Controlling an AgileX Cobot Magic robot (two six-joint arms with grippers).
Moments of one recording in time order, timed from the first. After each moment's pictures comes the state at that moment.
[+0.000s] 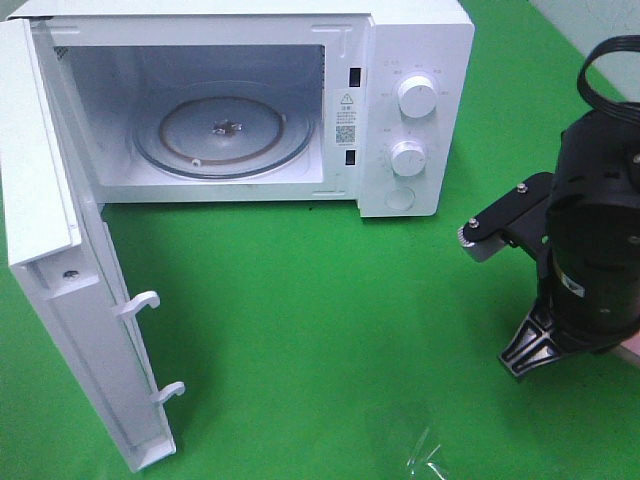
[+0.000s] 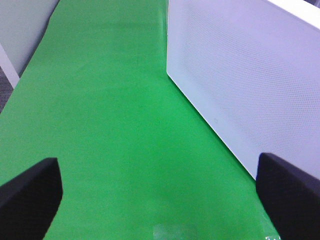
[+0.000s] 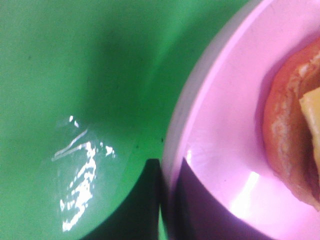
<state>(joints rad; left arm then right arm) 0.05 0.00 -0.50 -0.07 1.06 0.07 0.66 1.59 -0.70 -0.68 0.84 0.70</state>
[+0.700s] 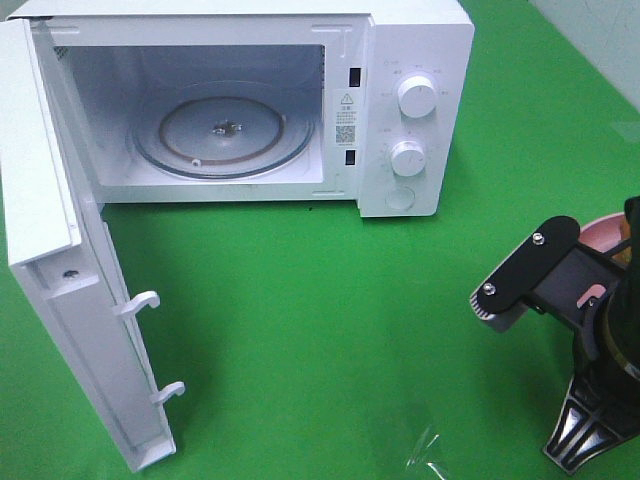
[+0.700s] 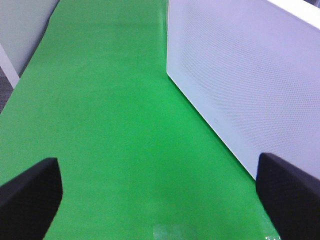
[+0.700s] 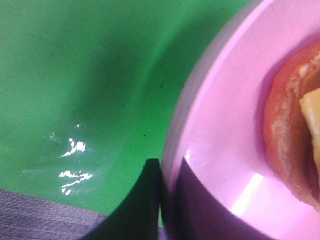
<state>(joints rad) 0.05 0.00 -0.50 -0.07 1.06 0.07 0.89 1.39 -0.56 -0.65 0.93 0.70</state>
